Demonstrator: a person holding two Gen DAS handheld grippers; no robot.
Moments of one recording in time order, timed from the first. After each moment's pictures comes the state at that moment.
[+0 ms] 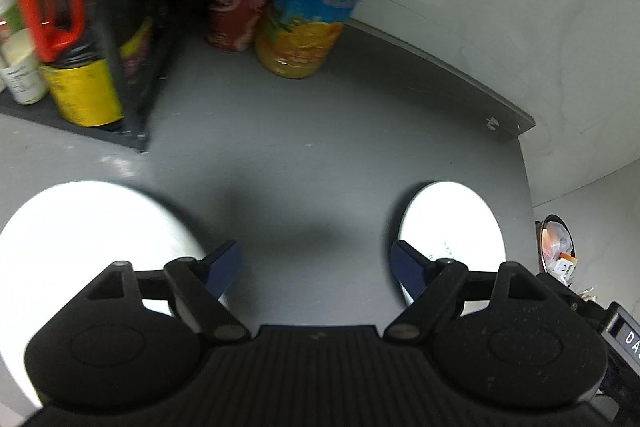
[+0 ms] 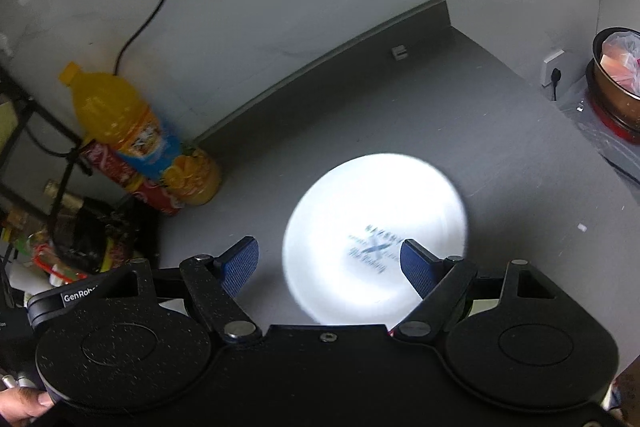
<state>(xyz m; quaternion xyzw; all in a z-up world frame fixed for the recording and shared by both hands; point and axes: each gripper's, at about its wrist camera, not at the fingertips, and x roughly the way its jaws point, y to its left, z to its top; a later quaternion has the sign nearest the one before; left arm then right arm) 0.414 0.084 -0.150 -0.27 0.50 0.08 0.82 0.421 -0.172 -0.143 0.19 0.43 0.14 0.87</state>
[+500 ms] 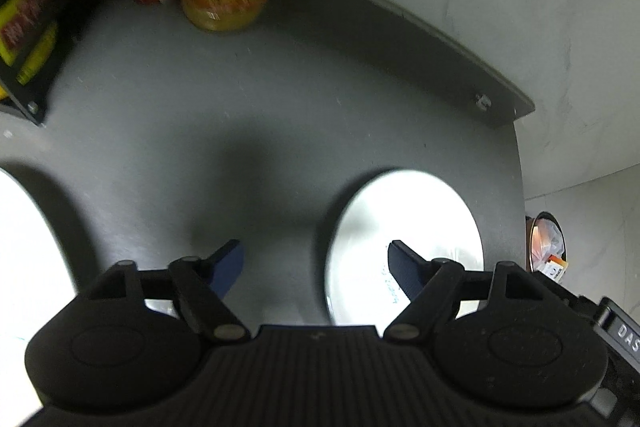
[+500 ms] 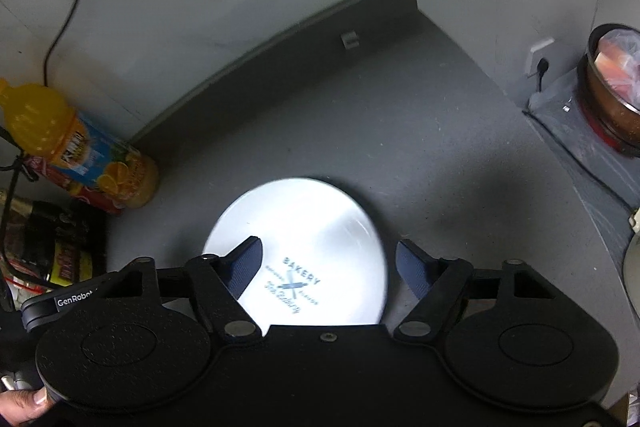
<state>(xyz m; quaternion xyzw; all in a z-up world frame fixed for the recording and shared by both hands) 0.476 0.028 -0.190 -0.30 0.54 0.07 0.79 0.491 -0.206 -0.178 0.17 0.49 0.14 0.84</state>
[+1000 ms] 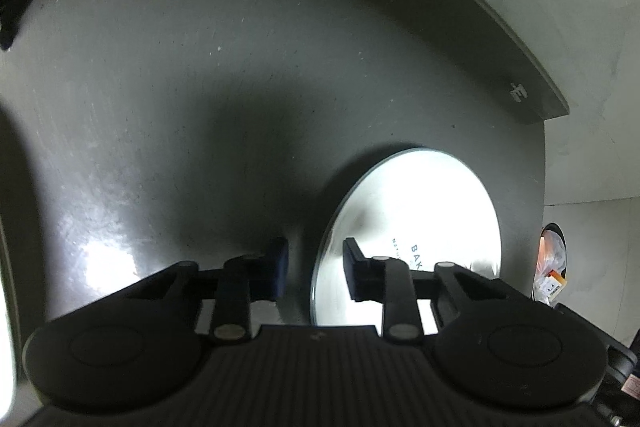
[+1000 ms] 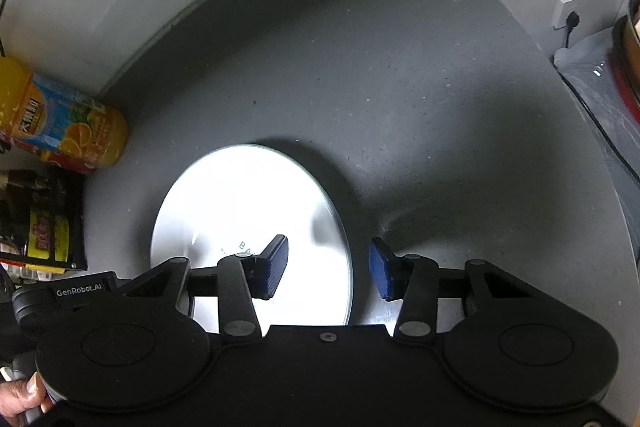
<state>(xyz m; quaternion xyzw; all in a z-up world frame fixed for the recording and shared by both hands) 0.494 0.017 -0.236 -0.36 0.57 0.10 0.74 0.535 -0.204 -0.223 0.14 0.57 0.18 0.79</state>
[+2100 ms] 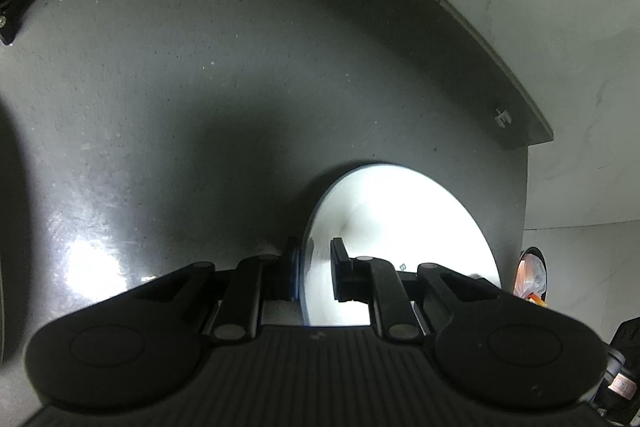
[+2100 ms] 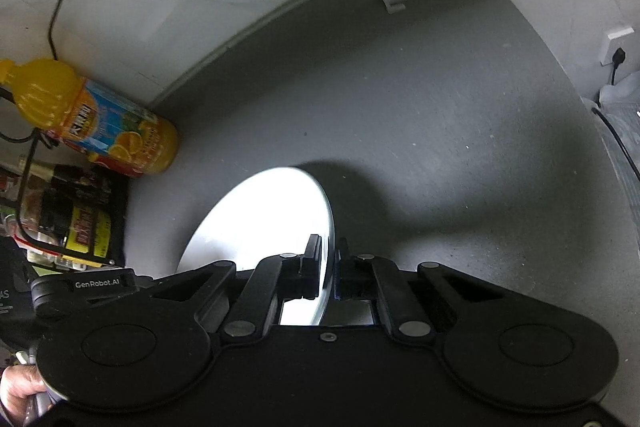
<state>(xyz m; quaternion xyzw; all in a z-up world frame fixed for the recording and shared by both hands) 0.490 0.021 -0.223 -0.39 0.53 0.11 0.75 0.544 -0.221 -0.196 0.15 0.52 0.26 0.80</state>
